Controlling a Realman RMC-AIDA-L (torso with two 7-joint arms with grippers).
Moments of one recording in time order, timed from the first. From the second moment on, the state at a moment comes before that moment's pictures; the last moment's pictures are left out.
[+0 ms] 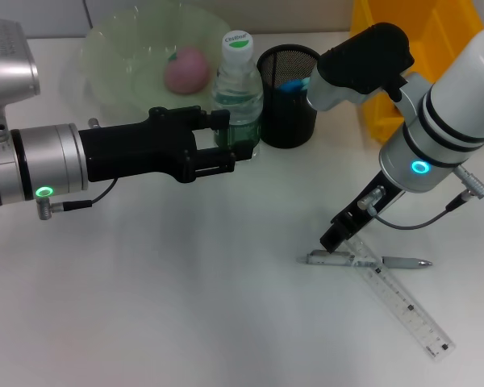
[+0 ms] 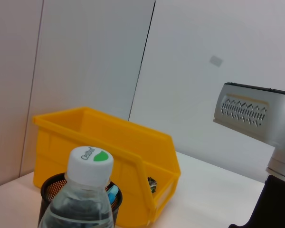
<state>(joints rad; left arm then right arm) -0.47 -2.07 1.17 0.74 1.58 1.34 -1.45 0.76 2.09 -1.63 -1.11 -2.59 -1.47 2.91</state>
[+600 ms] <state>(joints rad) -0.48 -2.07 1.17 0.74 1.58 1.34 -1.45 0.76 2.09 -1.63 -1.09 -2.59 -1.46 2.91</state>
